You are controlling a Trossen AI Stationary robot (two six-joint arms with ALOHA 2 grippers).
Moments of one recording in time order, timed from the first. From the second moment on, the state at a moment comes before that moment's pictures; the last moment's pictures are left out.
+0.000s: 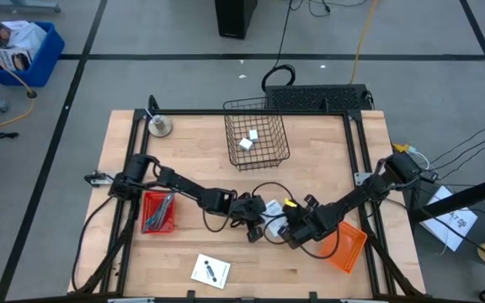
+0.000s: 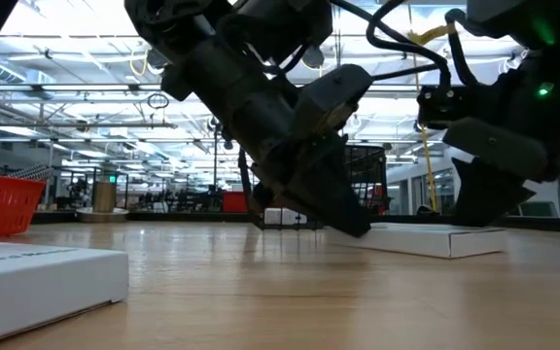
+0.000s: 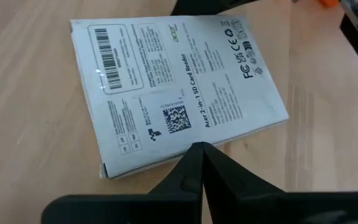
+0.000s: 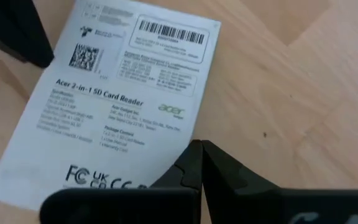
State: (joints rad) left arm -0.20 2.13 1.27 0.05 -0.03 -0.56; right arm 0.51 1.75 0.85 -0.43 0.54 1.16
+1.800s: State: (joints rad) left arm -0.21 2.14 1.26 0.10 -0.01 -0.54; right arm 0.61 1.64 0.86 -0.20 0.61 1.05
